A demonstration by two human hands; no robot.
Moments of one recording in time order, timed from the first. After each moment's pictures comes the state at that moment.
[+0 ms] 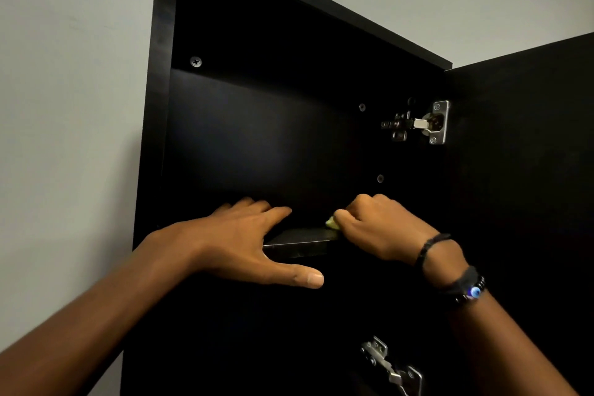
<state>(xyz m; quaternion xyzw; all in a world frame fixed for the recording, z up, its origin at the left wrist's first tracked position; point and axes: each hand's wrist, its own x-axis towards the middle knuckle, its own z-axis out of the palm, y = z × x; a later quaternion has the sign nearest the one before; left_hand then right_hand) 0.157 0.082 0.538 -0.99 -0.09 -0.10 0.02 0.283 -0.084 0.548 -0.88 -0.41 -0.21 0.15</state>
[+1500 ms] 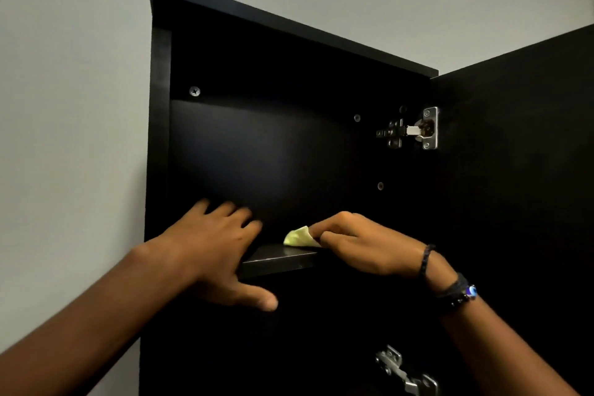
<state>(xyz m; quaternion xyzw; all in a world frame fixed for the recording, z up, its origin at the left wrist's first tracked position) 0.129 0.079 0.547 -0.94 -0.14 -0.08 0.29 0.290 -0.079 0.541 -0.76 -0.60 -0.06 0.23</state>
